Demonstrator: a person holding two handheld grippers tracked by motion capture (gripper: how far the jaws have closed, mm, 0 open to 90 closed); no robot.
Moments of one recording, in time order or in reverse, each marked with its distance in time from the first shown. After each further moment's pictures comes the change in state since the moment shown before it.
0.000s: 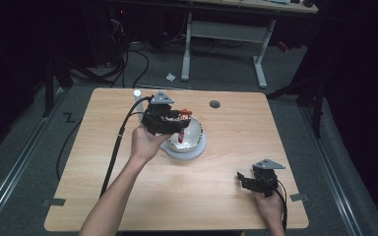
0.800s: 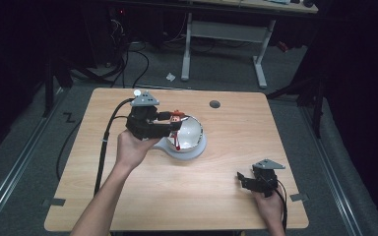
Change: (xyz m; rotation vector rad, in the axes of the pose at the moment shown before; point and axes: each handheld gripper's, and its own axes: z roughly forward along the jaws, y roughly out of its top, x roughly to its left) left arm -0.007 0.000 -0.051 -0.056 -0.044 -0.012; right arm 0.000 0.000 0.000 -0.001 0.000 -0.001
